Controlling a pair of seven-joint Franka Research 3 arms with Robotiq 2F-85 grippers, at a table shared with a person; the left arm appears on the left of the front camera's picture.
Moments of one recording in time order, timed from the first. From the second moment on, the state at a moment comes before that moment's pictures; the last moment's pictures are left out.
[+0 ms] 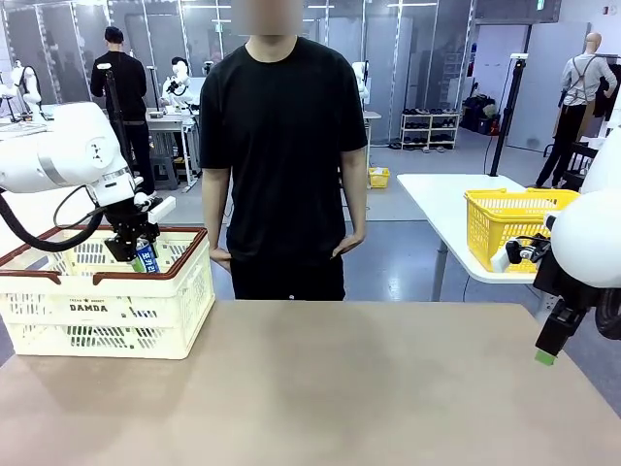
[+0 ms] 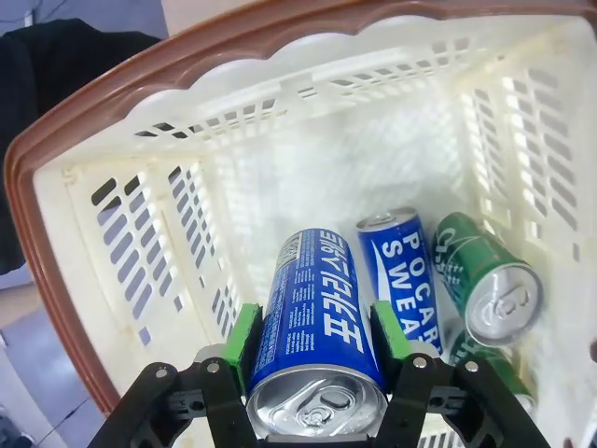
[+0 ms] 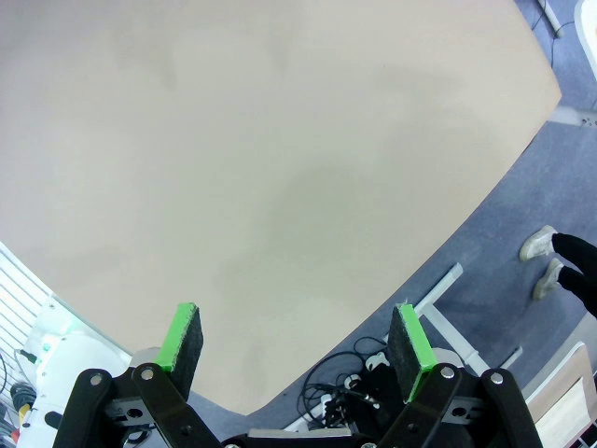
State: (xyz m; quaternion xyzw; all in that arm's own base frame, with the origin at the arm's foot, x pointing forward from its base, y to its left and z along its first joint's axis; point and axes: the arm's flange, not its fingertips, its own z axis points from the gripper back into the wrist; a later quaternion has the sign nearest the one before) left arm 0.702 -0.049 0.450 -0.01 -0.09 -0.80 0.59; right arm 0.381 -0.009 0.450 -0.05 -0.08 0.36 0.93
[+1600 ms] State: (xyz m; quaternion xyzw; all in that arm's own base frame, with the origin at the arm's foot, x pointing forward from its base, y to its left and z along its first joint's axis) left arm 0.723 -0.036 0.382 -0.02 -0.04 -0.80 0.59; right arm 0.382 -0.009 0.450 -0.05 -0.08 0.36 0.93
